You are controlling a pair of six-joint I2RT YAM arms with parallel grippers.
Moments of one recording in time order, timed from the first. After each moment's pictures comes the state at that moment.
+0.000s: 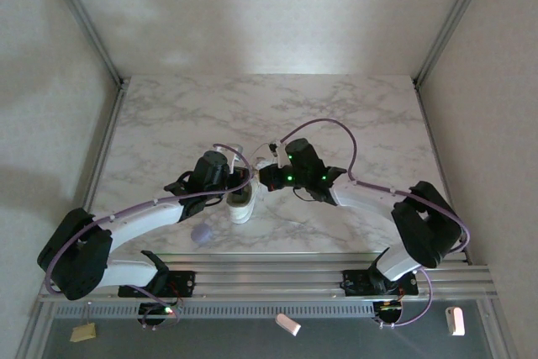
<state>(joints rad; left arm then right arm) -0.63 1.29 0.61 0.08 0.04 -0.48 0.79 1.51 0.83 0.08 -0.32 0.52</state>
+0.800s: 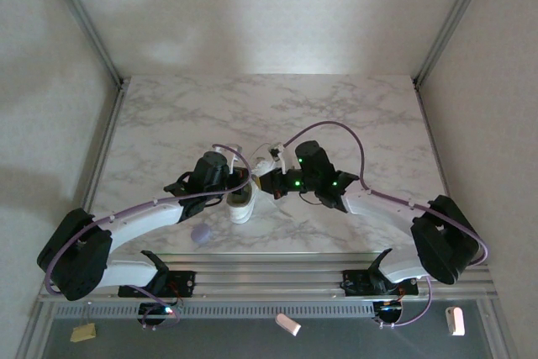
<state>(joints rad) -0.63 1.28 0.60 0.09 0.03 -0.50 0.79 1.38 0.76 0.13 -0.51 0.46</state>
